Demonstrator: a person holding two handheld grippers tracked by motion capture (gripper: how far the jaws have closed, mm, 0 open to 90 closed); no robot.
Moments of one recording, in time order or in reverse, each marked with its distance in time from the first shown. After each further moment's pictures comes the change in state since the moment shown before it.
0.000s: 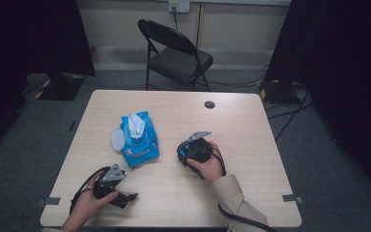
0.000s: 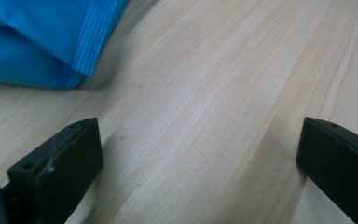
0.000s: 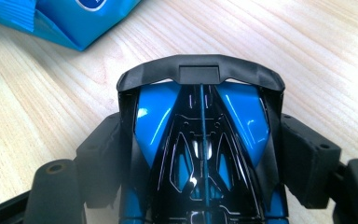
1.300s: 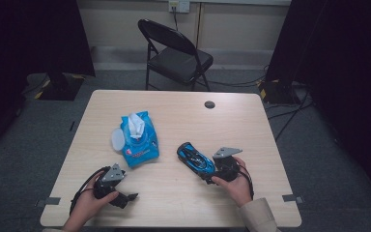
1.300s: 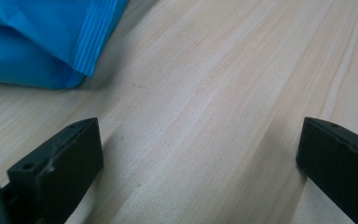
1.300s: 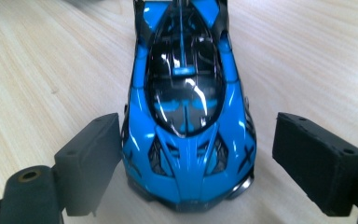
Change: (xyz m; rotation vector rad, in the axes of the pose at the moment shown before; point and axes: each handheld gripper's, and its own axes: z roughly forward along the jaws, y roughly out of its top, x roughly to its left) left arm 0.000 0.000 0.000 0.000 0.000 0.000; right arm -0.007 -0.071 -0.070 -0.062 0.018 0.048
